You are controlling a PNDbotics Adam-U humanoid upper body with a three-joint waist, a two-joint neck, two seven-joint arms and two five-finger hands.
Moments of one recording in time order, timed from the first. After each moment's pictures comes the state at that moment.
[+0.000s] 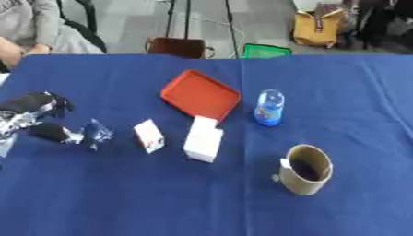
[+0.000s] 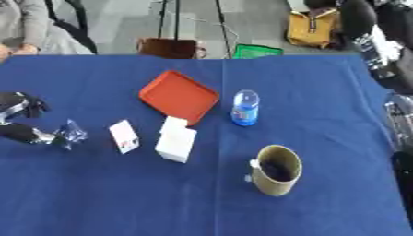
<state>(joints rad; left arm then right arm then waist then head) -0.50 0.57 -0.10 -1.18 -1.01 -0.09 -0.51 -0.42 -0.43 0.02 -1.94 -0.25 -0.26 0.27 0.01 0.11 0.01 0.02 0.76</state>
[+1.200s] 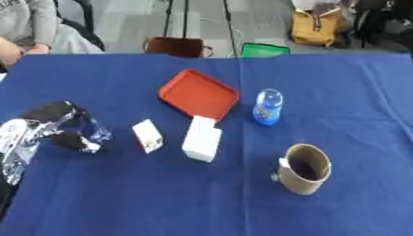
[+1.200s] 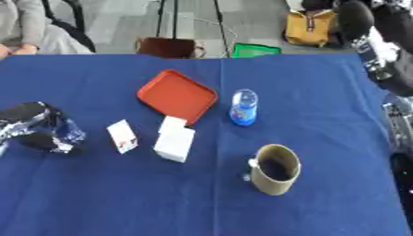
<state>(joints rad) -0.52 0.50 -0.12 -1.13 -1.05 -0.08 -0.42 -0.42 -0.43 0.02 -1.94 -0.25 -0.26 0.28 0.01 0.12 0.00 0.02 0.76</state>
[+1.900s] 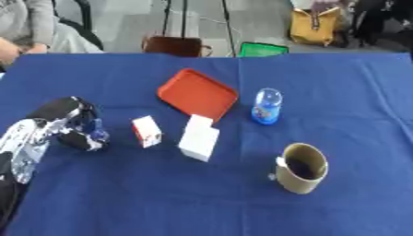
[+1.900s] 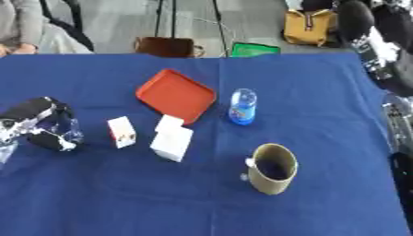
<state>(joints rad) -0.53 0.46 -0.13 -1.12 -0.97 -0.05 -0.32 -0.42 -0.43 0.02 -1.94 -0.25 -0.26 0.28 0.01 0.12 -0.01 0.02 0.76</state>
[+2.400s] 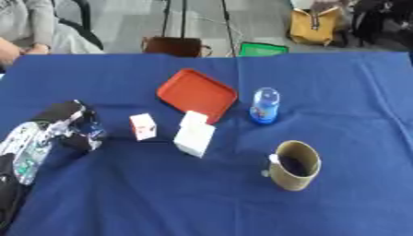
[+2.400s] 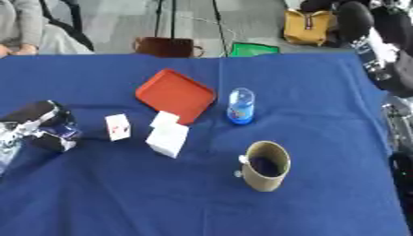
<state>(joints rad) -0.53 0.47 -0.13 -1.10 -0.90 -0.07 -0.41 -0.41 -0.43 0.02 -1.94 -0.26 -0.26 0.29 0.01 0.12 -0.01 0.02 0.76</state>
